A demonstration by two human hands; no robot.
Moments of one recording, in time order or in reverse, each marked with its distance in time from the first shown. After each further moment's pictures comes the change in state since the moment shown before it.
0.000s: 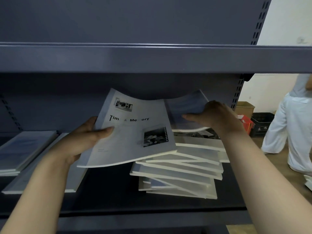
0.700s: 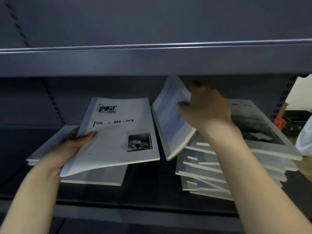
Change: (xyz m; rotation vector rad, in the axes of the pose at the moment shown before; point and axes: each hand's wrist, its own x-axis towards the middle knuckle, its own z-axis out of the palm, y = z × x) left_hand -0.014 -0.063 -0.129 -0.209 0.175 -0.098; right_hand -0.054 -0.143 0.016 0.165 0.147 -0.250
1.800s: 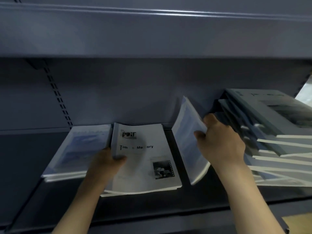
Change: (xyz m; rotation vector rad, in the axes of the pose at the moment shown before) left_hand 0.097 -0.108 -0.079 0.718 -0.080 0.032; right_hand -0.047 -0.092 0.136 -0.265 0.063 0.228
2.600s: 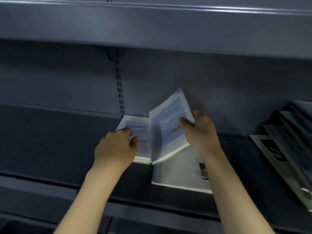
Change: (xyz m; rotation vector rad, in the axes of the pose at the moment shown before) left_hand -0.044 -0.018 -0.104 0.330 0.339 0.086; right_hand 0.001 -0.138 0.058 0.720 -0.242 -0.100
